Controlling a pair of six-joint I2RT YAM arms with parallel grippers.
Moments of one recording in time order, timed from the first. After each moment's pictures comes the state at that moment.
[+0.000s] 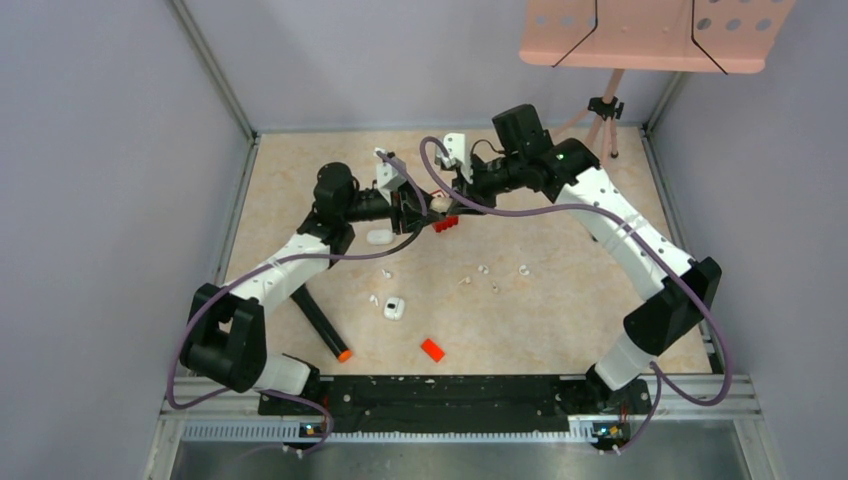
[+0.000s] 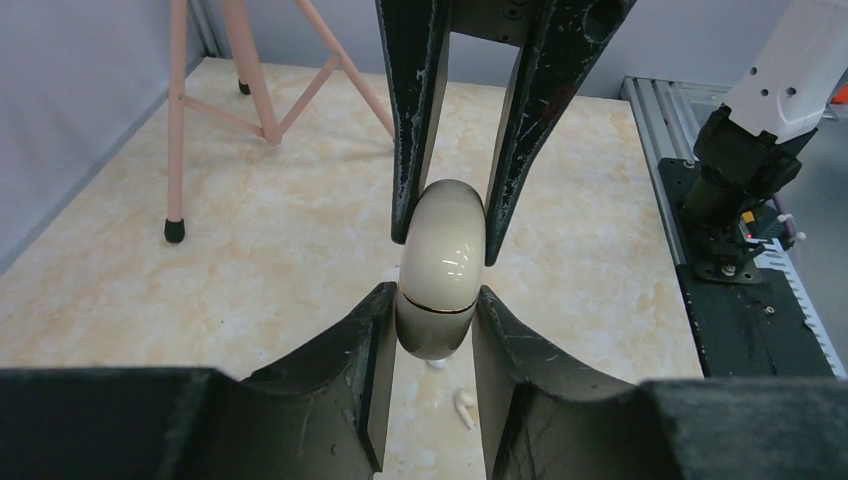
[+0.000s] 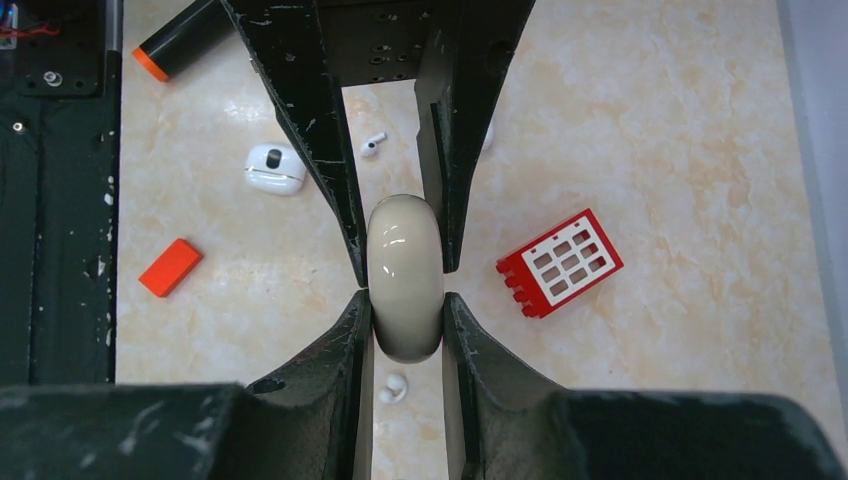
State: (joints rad) left arm -0.39 1.42 0.92 0.52 1.06 -0.03; right arm 0.60 1.62 1.74 -0.89 -0.67 -0.70
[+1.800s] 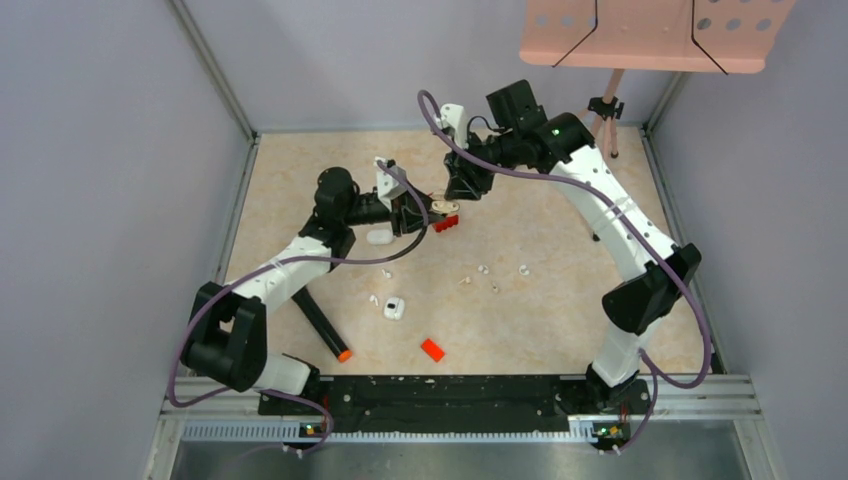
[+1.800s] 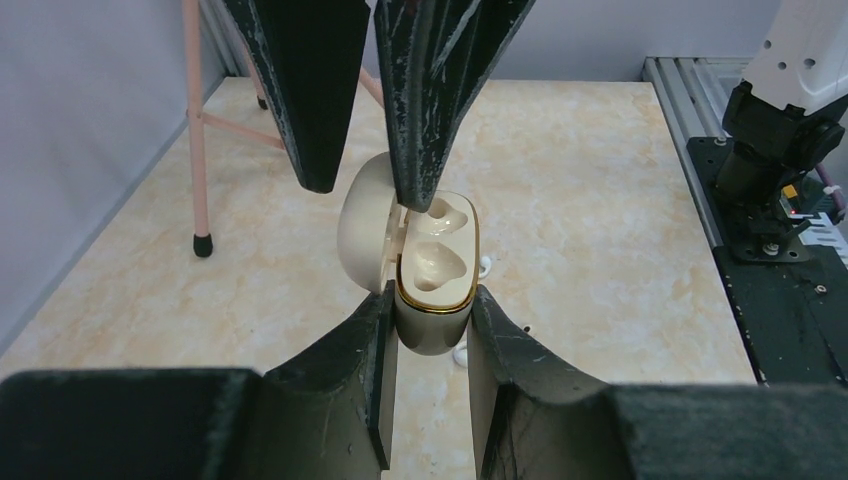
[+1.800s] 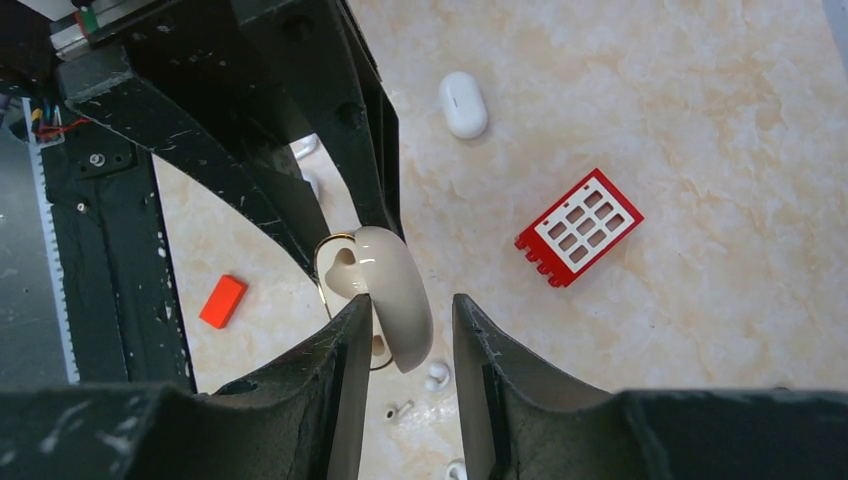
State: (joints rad) left arm -0.40 1.42 0.89 0.57 1.06 0.06; right arm 0.59 1.77 2.03 -1.05 -0.60 -0.48
